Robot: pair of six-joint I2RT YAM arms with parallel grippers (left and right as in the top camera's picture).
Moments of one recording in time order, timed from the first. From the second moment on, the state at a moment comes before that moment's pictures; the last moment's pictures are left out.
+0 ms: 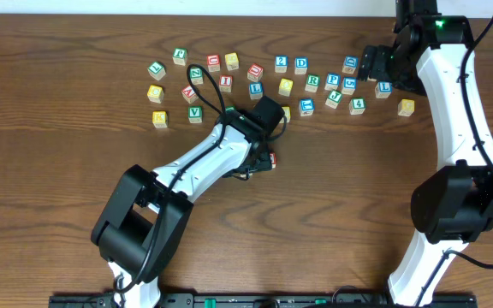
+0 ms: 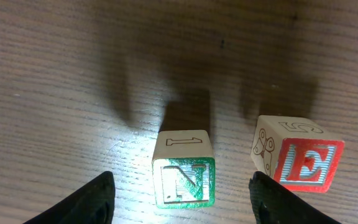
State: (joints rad) left arm -0.63 1.93 1.33 -0.84 -0.06 -0.80; right arm 0.03 2.03 2.02 -1.24 0.09 0.32
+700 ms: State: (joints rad) left arm -0.63 1.93 1.29 -0.79 -0.06 -0.83; right arm 0.03 2.03 2.02 -1.25 0.09 0.32
